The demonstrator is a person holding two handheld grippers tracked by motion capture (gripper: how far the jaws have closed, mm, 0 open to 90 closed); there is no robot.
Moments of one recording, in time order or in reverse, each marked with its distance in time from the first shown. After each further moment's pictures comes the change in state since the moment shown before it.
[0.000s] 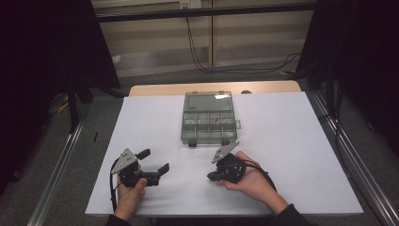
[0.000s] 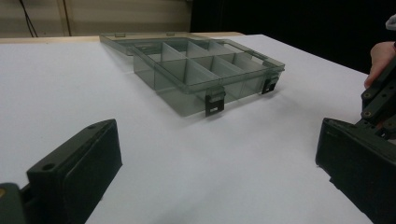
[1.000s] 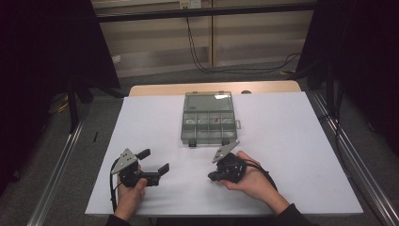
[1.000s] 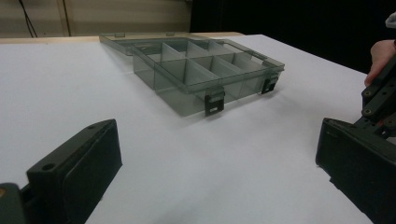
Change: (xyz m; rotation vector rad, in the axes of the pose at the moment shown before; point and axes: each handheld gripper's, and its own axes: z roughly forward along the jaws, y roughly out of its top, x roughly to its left) left arm 0.000 0.000 0.000 -0.001 -0.001 0.002; right arm -0.002 0.001 -0.003 0.003 0.000 0.003
